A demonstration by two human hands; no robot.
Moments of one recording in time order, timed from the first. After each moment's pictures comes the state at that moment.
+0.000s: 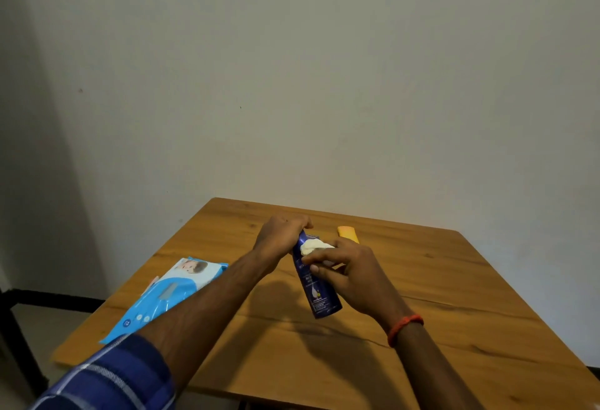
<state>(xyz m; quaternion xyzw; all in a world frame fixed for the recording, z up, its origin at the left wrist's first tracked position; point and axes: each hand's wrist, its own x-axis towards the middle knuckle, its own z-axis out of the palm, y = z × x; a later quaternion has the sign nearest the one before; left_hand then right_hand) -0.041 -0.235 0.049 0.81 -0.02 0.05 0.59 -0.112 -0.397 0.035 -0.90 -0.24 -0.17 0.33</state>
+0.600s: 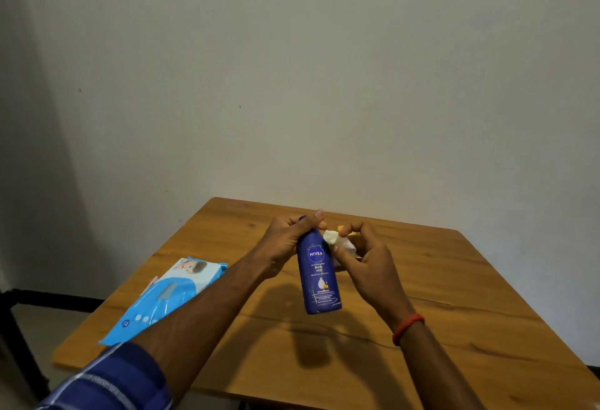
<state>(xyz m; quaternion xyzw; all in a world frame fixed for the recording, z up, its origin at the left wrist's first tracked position) -0.049 -0.235 0.042 0.67 -0.16 -0.05 0.72 -0.106 -0.406 0.029 -0.77 -0.15 -0.21 0.58</state>
